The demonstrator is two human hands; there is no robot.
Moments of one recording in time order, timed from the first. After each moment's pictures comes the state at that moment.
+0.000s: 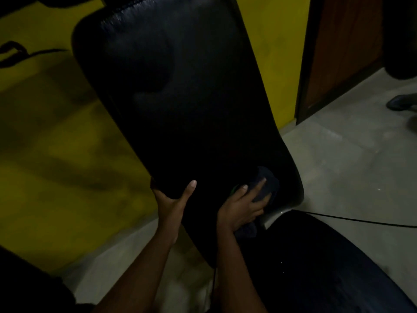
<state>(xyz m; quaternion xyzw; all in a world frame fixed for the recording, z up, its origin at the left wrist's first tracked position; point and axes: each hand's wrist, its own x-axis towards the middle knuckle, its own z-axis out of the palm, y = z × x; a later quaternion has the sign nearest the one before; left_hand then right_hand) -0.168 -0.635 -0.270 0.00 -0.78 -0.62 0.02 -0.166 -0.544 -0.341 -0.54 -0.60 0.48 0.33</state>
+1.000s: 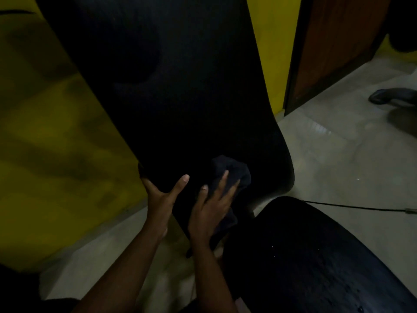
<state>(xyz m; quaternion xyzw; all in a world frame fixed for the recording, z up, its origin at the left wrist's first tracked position) -0.163 -0.642 -0.298 -0.02 -0.77 -0.64 -0.01 -0.138 -0.589 -0.365 -0.39 -0.67 0.53 0.34</state>
